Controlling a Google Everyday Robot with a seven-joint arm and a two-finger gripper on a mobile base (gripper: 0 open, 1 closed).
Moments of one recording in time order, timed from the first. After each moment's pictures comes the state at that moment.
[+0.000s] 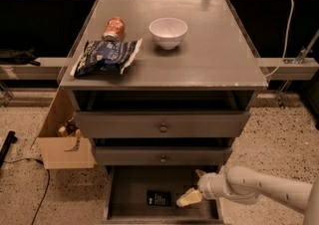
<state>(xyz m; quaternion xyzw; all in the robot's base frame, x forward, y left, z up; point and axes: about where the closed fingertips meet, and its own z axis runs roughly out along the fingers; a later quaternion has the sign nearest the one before) 0.491 -0.127 0.310 -0.39 0.84 0.25 0.28</state>
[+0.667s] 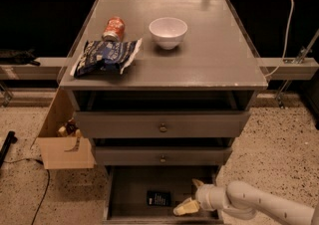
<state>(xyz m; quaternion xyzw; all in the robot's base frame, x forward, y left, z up) 0.472 -0.112 0.269 -0.37 0.83 0.30 0.30</state>
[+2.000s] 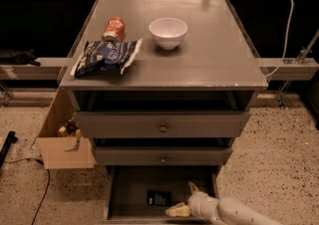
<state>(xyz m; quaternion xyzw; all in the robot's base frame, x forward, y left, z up) 0.479 -0.092 0.222 -0.33 0.83 0.26 0.38</state>
